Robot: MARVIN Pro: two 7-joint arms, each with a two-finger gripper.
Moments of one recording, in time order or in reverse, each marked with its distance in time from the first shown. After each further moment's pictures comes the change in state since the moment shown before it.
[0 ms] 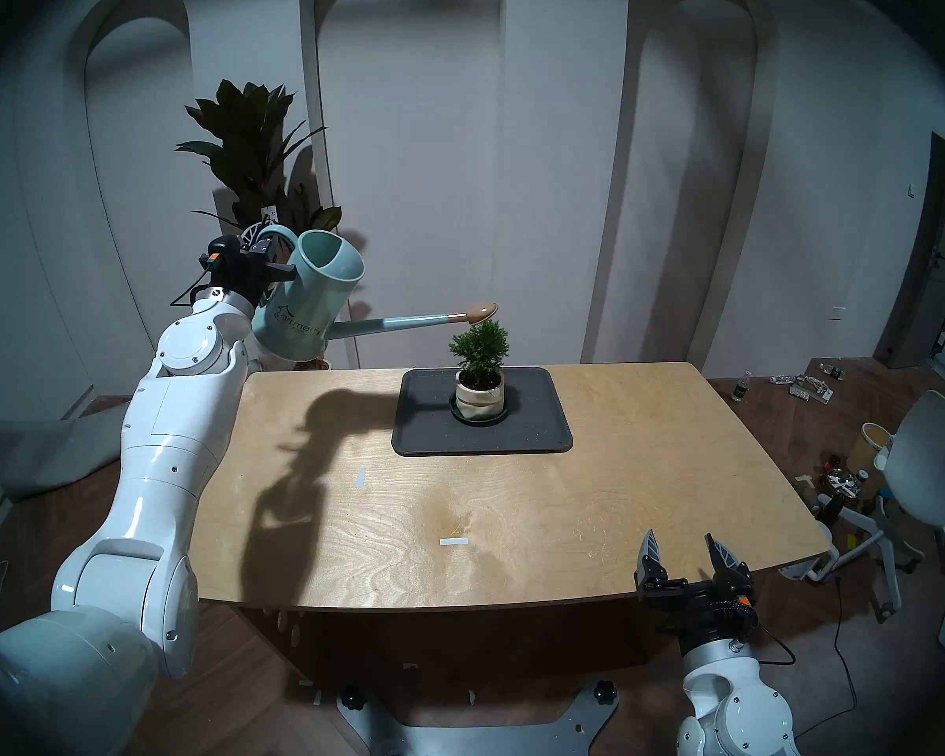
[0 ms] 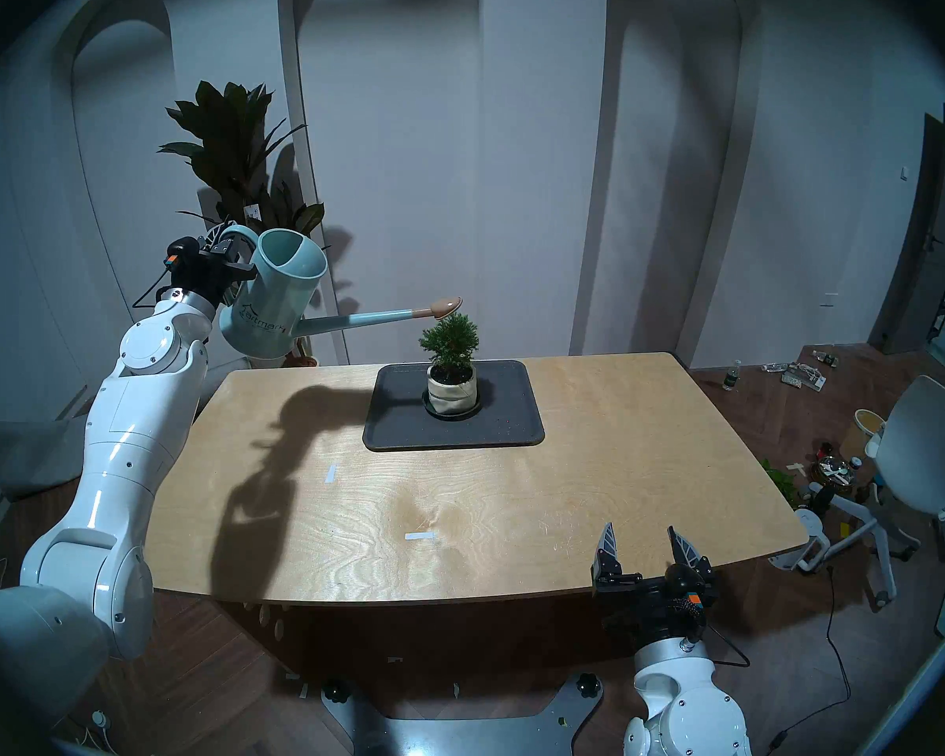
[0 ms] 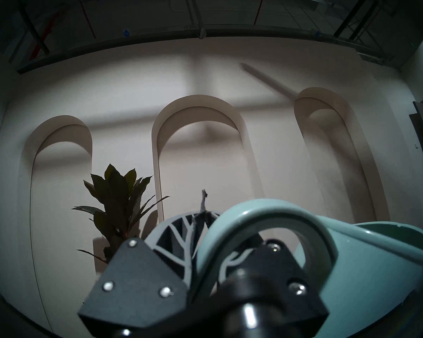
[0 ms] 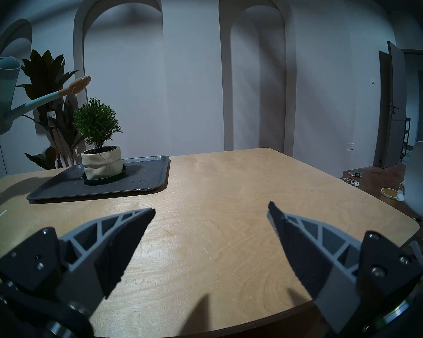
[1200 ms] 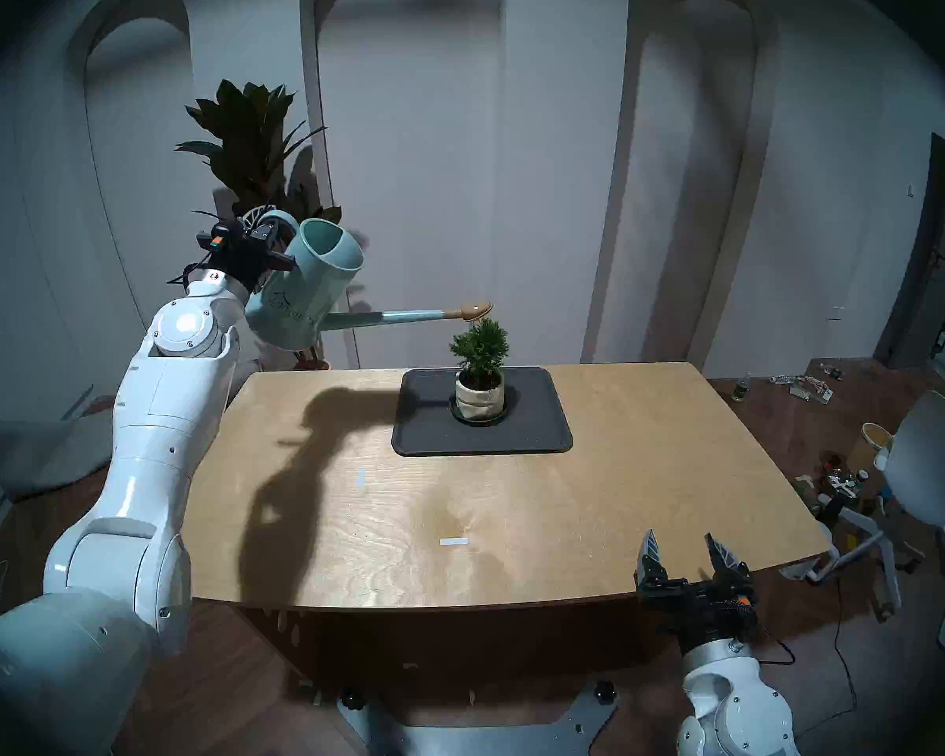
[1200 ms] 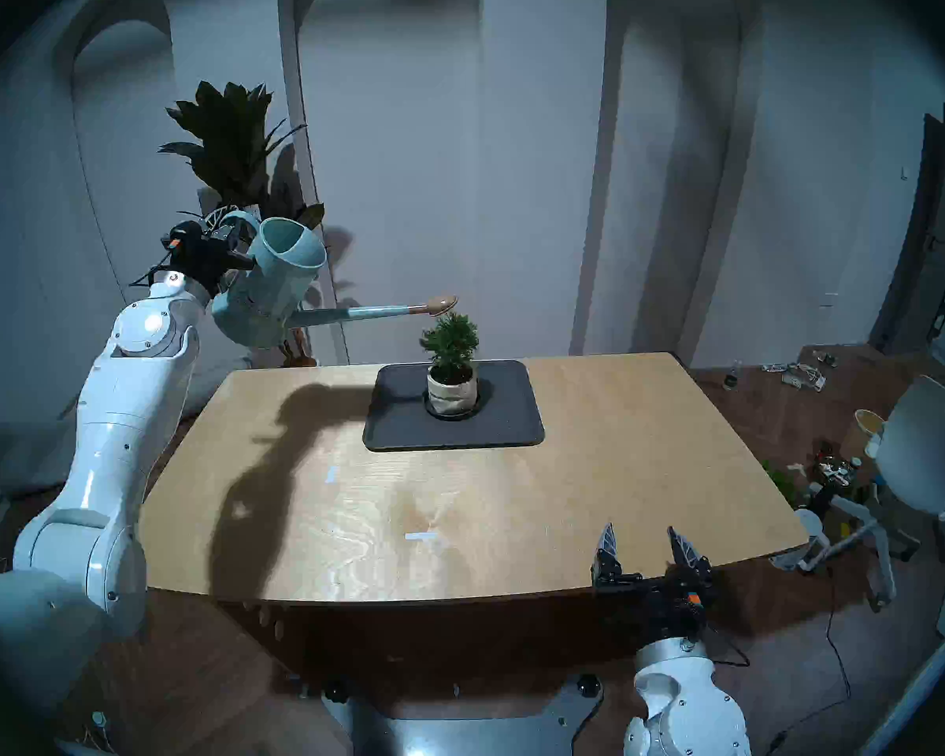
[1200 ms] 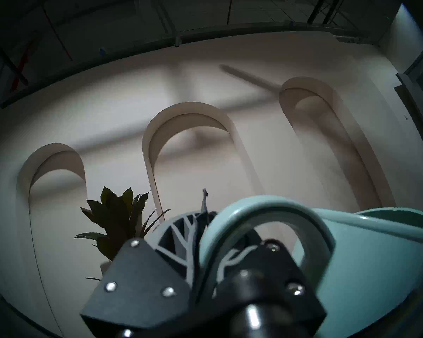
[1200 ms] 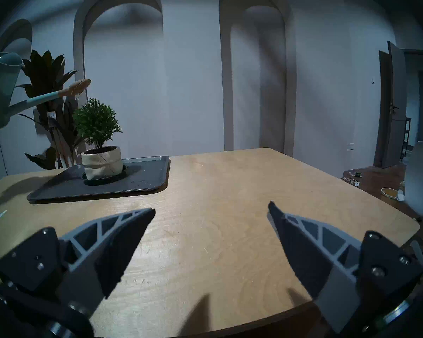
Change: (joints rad) left arm -0.067 0.018 0.002 0.044 0.129 -0.023 -0.026; right arm 0.002 -0.002 0.001 0.002 0.000 0.000 0.003
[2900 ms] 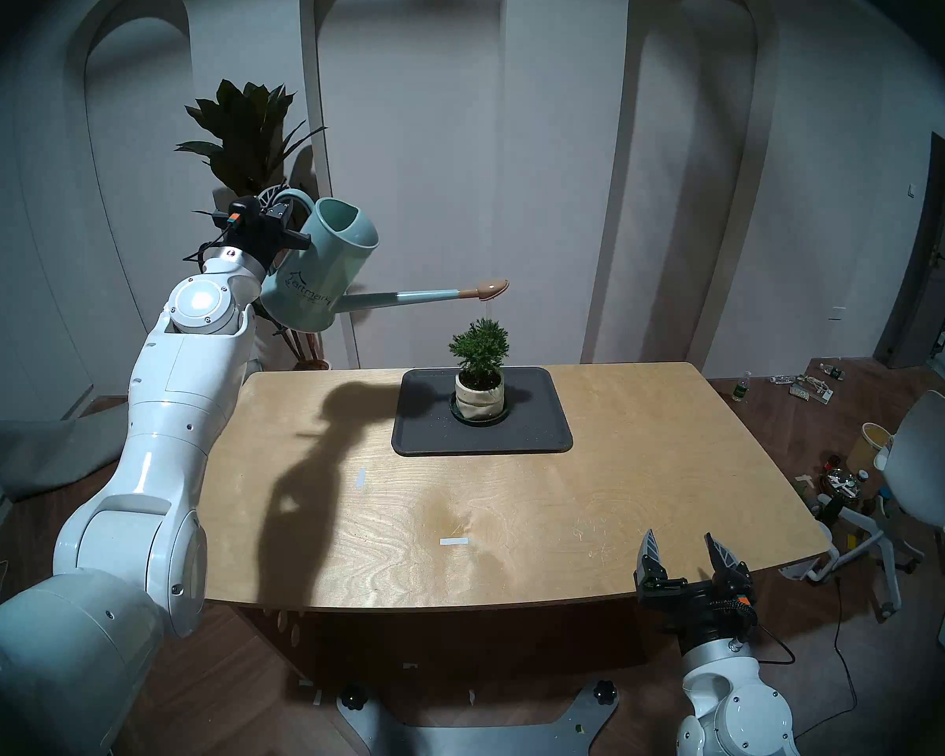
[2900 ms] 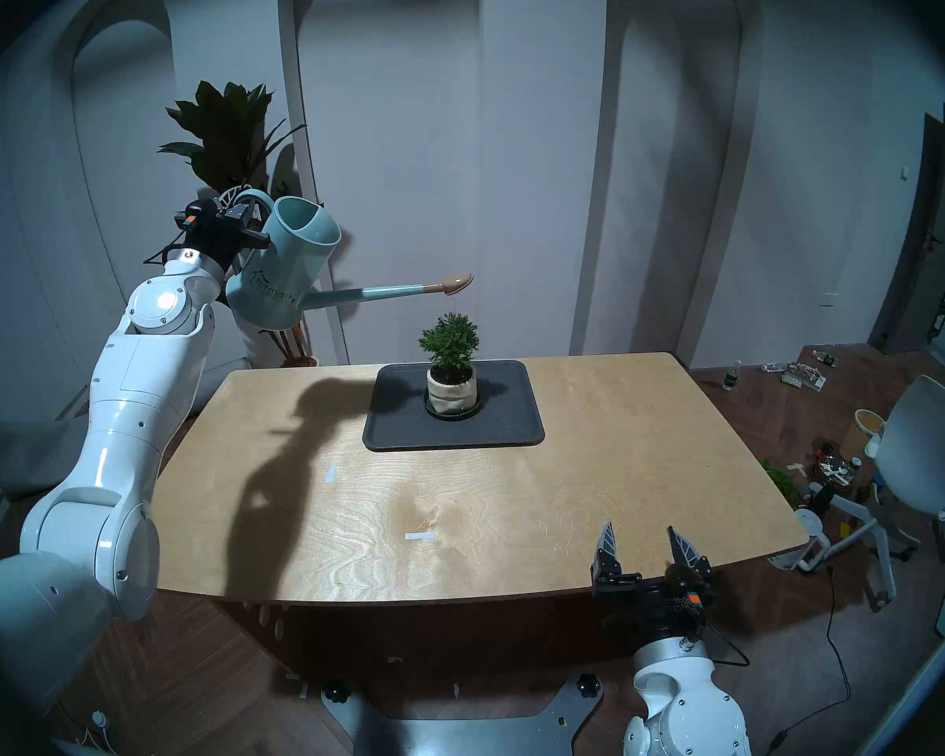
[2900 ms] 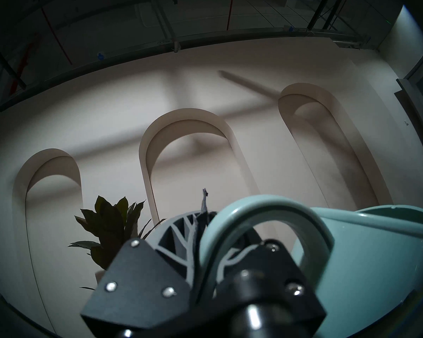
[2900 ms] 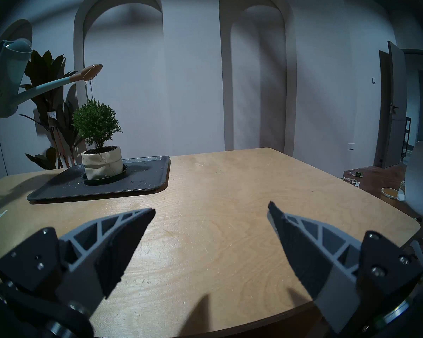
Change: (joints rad) left arm -0.080 -0.048 0.025 0.024 0.032 0.018 0.008; right arm 0.002 -0.003 0.002 0.002 0.000 0.000 0.005
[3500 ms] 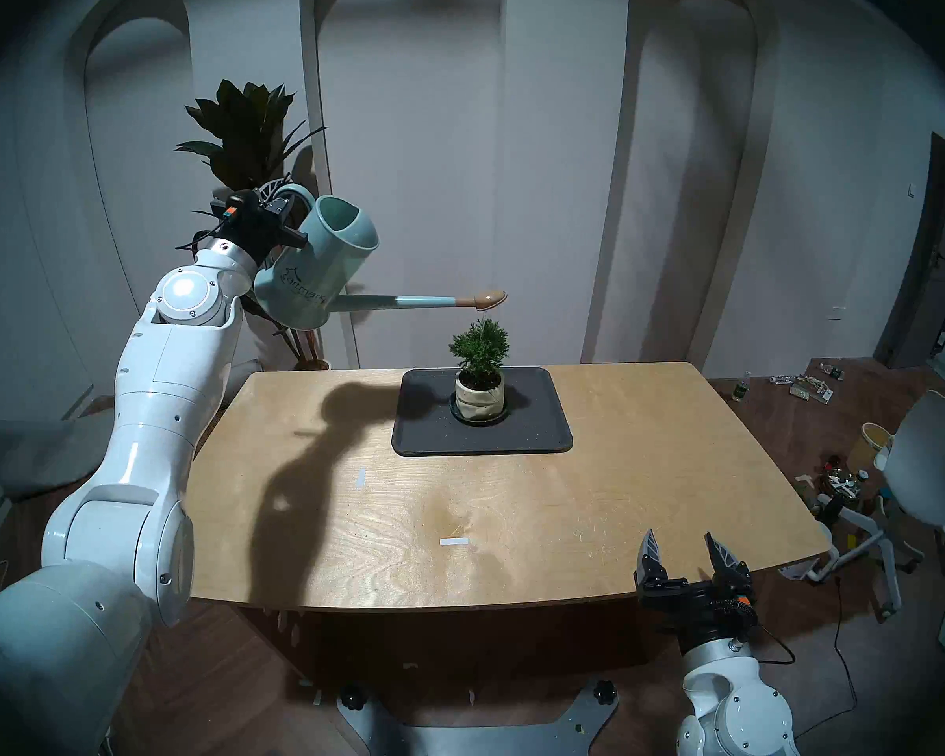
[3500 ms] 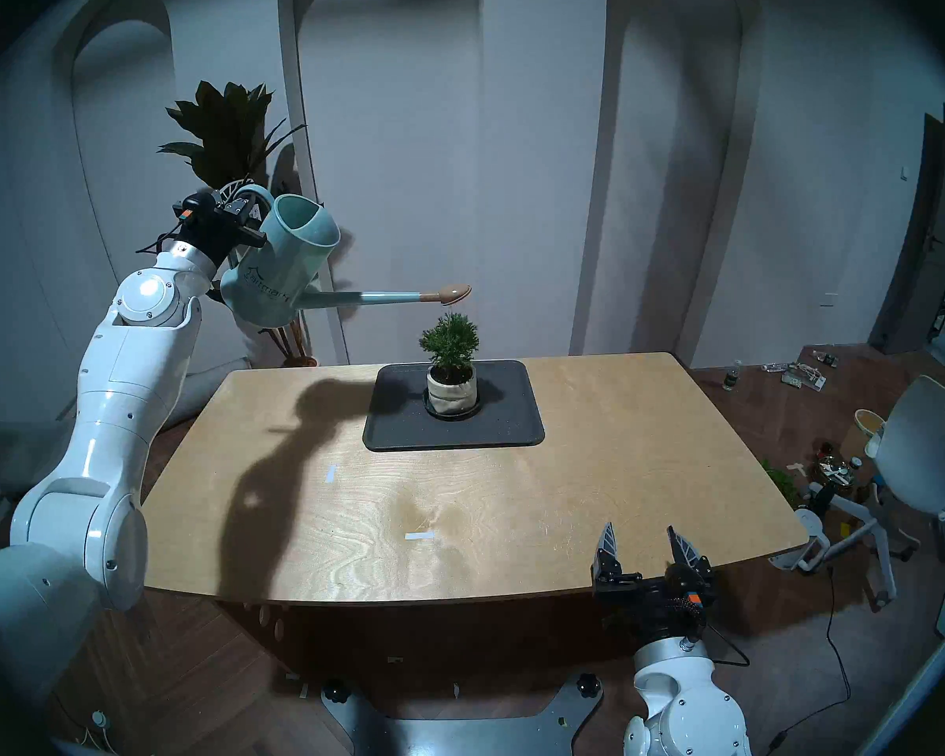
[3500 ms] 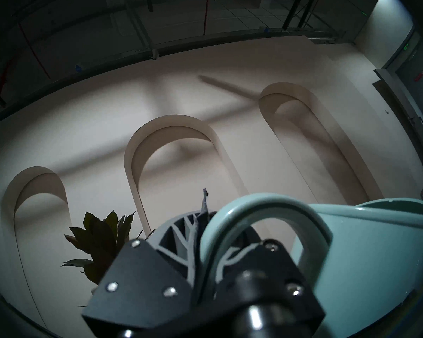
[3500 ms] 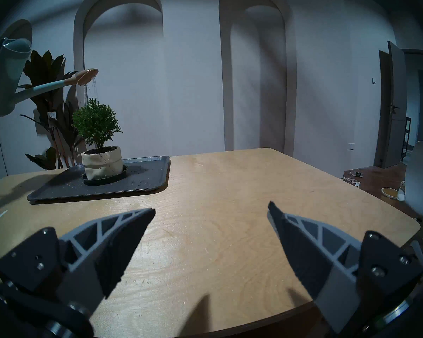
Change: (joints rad) left arm -0.029 0.041 0.006 0.018 0.023 -0.037 -0.108; right arm 0.000 -0.001 0.001 0.000 0.000 0.000 0.001
